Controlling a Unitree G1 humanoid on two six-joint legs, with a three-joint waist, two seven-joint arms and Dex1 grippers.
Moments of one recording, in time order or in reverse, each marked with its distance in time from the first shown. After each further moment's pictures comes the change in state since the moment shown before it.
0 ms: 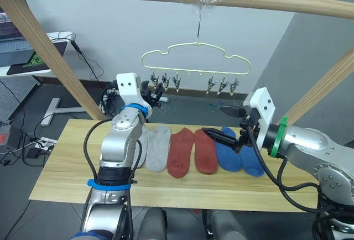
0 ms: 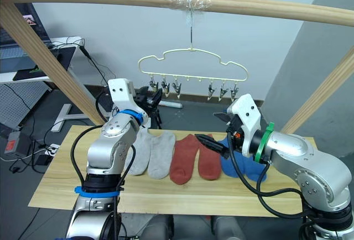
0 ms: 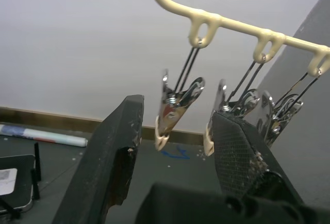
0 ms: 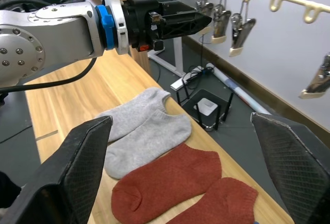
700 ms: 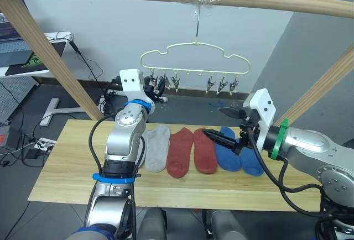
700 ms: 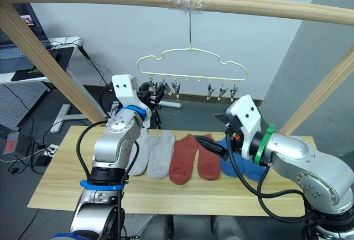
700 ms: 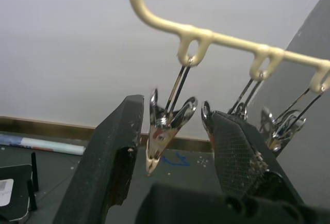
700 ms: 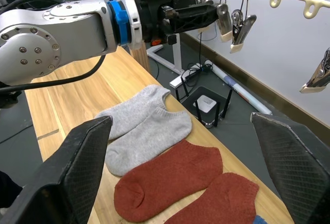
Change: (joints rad) left arm -0.008 -0.011 0.000 0.044 0.029 -0.061 -0.004; right arm 0.003 -0.025 -0.003 -0.023 0.069 0.015 -0.061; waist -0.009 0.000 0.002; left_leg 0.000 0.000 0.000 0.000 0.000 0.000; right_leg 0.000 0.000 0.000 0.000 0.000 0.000
